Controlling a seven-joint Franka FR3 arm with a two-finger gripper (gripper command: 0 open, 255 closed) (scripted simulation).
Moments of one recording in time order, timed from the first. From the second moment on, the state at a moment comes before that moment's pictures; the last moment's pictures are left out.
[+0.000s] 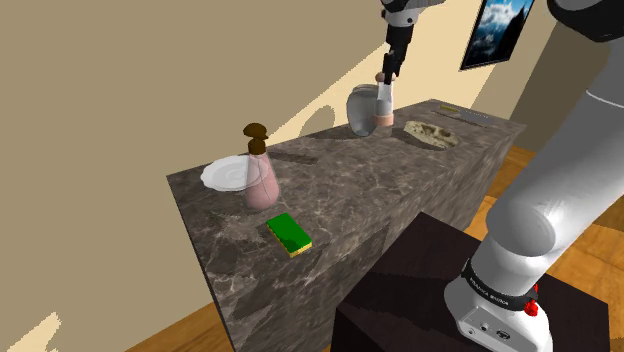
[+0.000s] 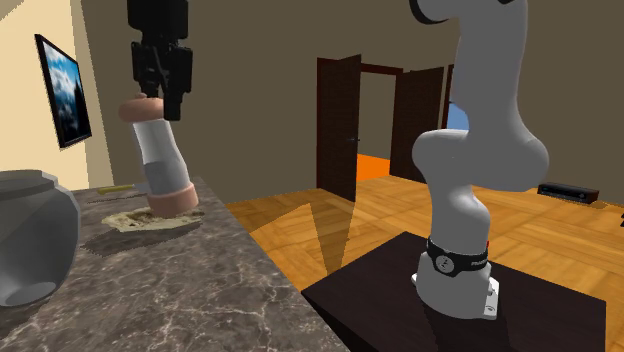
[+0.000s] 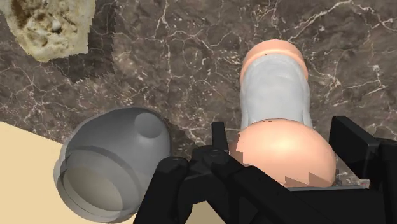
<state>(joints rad) -0.27 -0.07 -0.22 -1.80 -0.14 1.86 -0.63</state>
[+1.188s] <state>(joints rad) -0.53 0.47 -0.34 -1.26 0.09 1.87 -1.01</state>
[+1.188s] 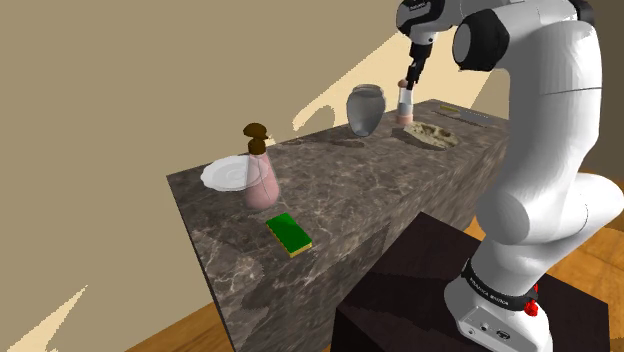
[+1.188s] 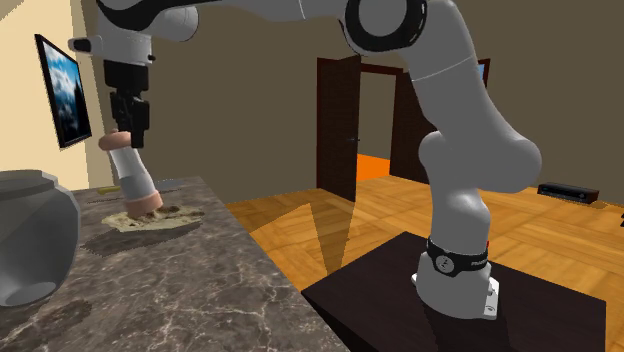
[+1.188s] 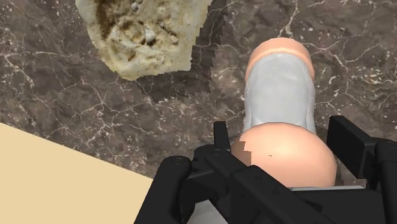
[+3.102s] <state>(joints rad) -0.58 0.61 -0.33 -1.34 0.14 2.08 -1.06</state>
